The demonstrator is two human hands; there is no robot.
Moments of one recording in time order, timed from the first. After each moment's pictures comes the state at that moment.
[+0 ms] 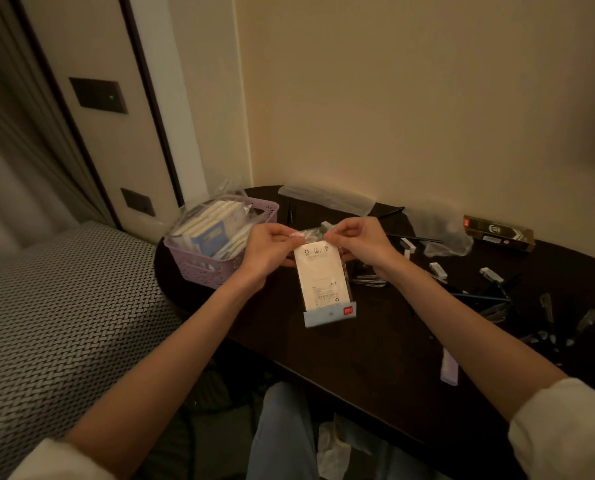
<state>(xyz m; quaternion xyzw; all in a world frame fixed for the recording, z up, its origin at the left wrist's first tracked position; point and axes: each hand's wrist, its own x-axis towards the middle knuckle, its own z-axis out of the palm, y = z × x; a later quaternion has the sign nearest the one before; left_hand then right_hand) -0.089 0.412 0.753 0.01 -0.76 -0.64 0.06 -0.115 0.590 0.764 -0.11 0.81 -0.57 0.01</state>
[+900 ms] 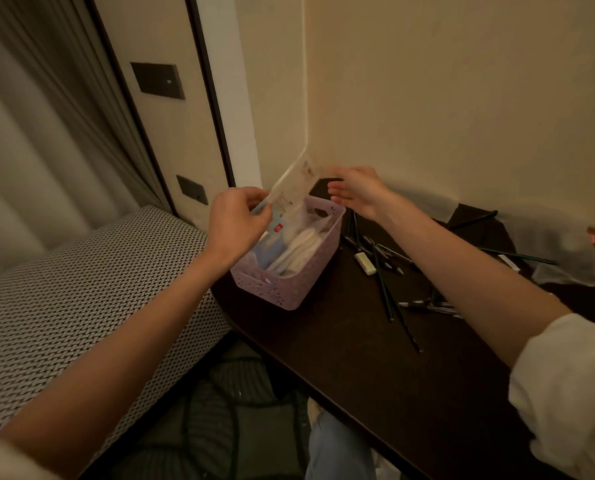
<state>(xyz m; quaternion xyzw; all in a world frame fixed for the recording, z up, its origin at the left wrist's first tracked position) -0.140 0.272 0.779 0.01 -0.89 -0.33 0.32 -0.260 0.450 0.795 -0.03 0.68 -0.72 0.11</state>
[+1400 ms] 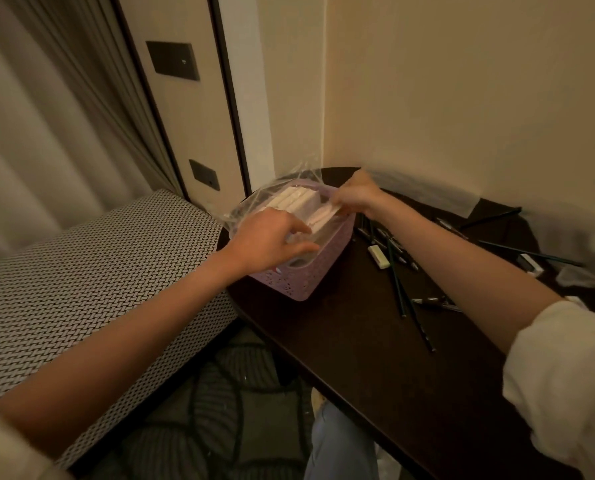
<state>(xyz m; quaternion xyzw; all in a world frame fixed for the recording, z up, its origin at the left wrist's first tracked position) -0.136 0.275 0.757 -0.17 -0.97 -0.10 0.16 -0.279 0.425 0.762 -0.09 0.88 -0.46 0.10</state>
